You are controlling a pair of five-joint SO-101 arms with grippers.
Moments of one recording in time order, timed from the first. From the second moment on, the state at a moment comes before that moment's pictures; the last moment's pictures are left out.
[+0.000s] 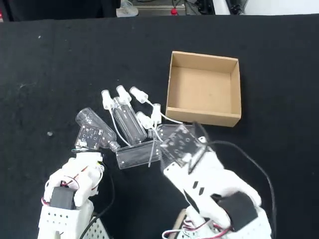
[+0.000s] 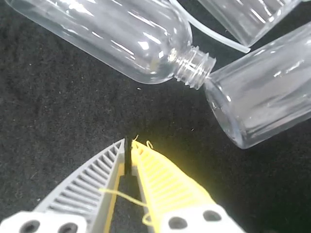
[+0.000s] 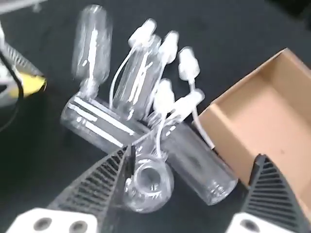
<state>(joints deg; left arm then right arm) 2.5 -104.2 96.1 72.7 -9.1 -30.4 -85.9 59.2 78.5 16.6</state>
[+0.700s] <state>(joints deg) 2.5 -104.2 96.1 72.7 -9.1 -31.4 -82.3 66.4 76.1 13.4</state>
